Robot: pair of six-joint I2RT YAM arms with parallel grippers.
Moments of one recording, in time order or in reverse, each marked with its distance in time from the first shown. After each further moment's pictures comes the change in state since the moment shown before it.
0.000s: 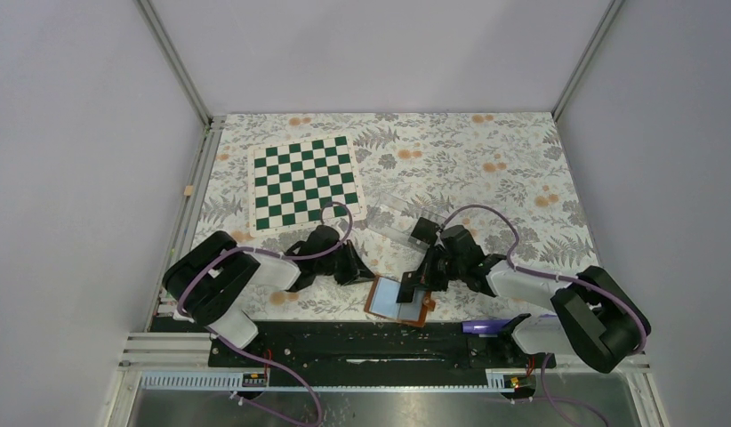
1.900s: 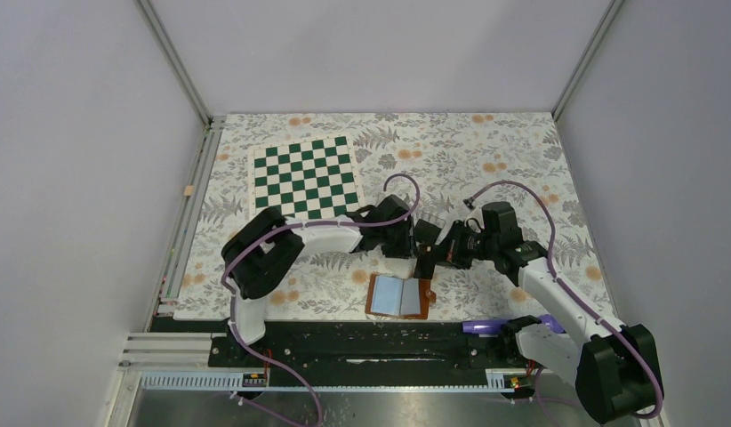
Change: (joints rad) left arm -0.187 0.317 0.705 -0.551 -0.238 0.223; right arm -0.313 -0.275 0.149 -0.327 -0.275 -0.210
